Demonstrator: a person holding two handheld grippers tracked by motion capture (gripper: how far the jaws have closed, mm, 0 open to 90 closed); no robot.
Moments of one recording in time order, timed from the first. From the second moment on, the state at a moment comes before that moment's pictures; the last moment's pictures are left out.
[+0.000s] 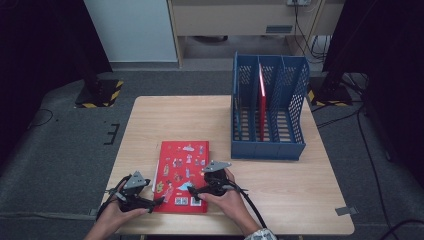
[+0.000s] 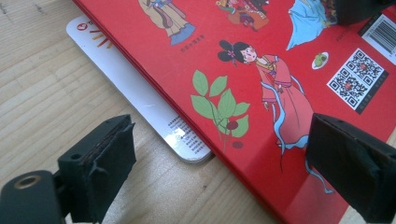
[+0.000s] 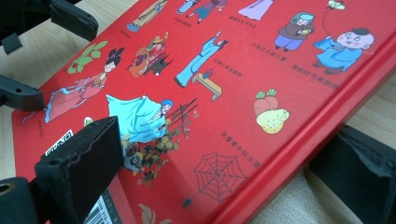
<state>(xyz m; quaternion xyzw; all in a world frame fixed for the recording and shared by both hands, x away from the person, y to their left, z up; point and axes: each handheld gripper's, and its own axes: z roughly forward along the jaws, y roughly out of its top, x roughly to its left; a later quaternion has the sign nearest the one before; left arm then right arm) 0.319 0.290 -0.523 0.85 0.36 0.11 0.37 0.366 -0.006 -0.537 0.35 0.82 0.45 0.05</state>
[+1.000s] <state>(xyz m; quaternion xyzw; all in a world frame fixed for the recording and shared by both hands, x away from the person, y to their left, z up) 0.389 0.299 -0.535 0.82 0.37 0.05 0.44 0.365 -0.006 -0.537 0.36 0.82 0.45 0.05</state>
